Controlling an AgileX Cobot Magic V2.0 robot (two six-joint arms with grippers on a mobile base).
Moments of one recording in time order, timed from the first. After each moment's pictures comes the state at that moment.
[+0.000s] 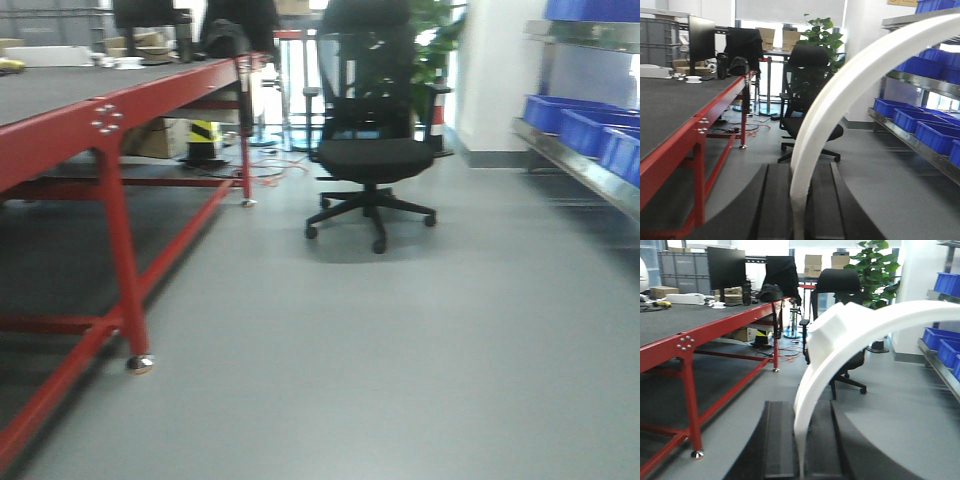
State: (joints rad) left arm -0.12 0.32 -0.50 0.04 0.17 -0.08; right arm 0.26 0.27 -0.49 -0.12 0.27 0.14
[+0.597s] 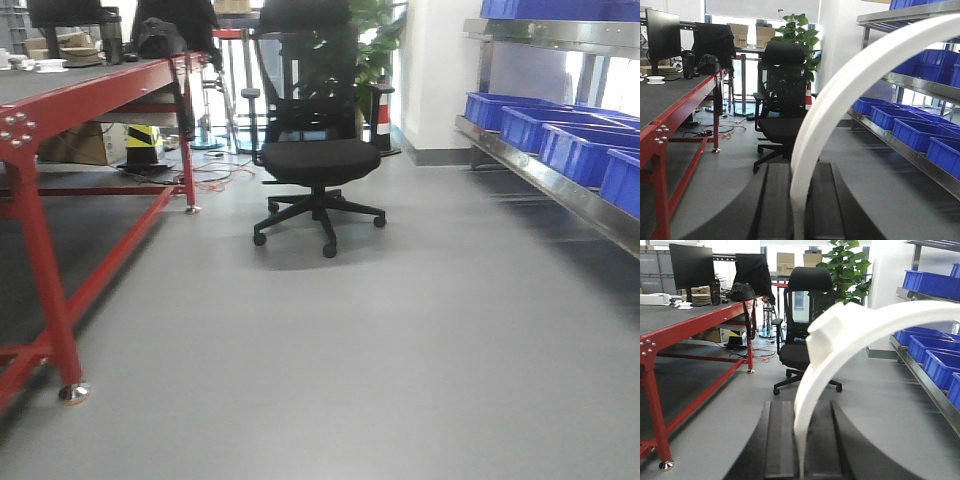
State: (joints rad) left arm -0.12 0.32 -0.50 0.04 0.17 -0.08; right arm 0.26 0.27 -0.49 -0.12 0.27 0.14
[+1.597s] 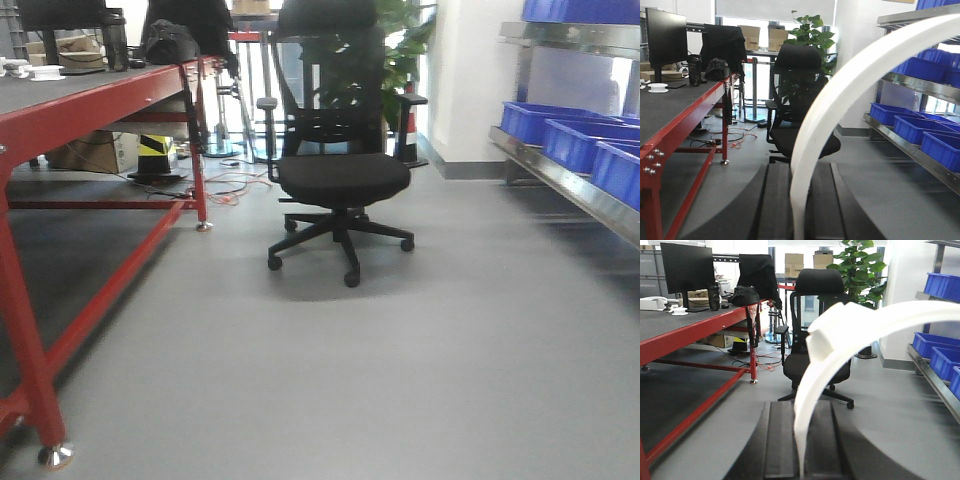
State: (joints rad) left arm -0.12 0.32 -0.50 0.04 0.17 -0.08; right arm 0.26 0.27 -0.49 -0.12 0.27 0.14
